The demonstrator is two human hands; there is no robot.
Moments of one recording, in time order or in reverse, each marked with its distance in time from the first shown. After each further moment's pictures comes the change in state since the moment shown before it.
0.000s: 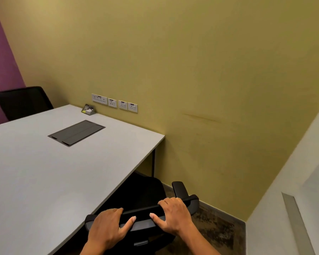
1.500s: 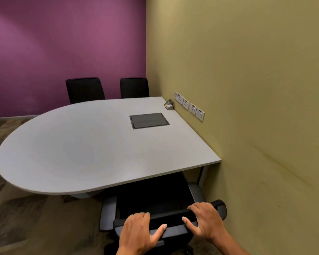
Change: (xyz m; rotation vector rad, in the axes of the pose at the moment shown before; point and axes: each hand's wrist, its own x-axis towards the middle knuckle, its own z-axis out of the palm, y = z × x) left_hand 0.228 0.248 0.094 0.236 0.163 -0.676; right_hand 0.273 0.337 -0.021 0.158 0.204 -0.804
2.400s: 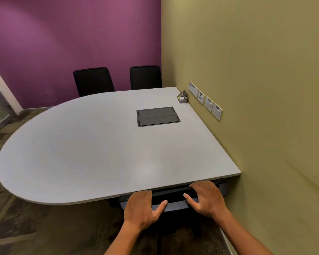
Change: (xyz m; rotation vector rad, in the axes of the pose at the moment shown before) left_hand 0.178 0.026 0.073 0.086 -0.095 -0.165; right_hand 0.145 0.150 0.081 -0.007 -0.095 -0.039
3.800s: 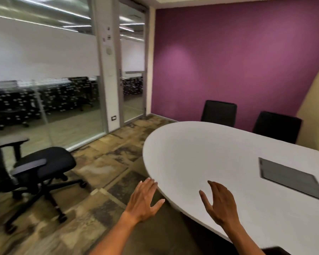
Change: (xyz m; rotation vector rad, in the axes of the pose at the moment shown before) left_hand -0.122 -0.295 -0.099 -0.102 0.135 -0.358; right_hand 0.162 -0.304 -0.025 0.273 0.046 -0.194
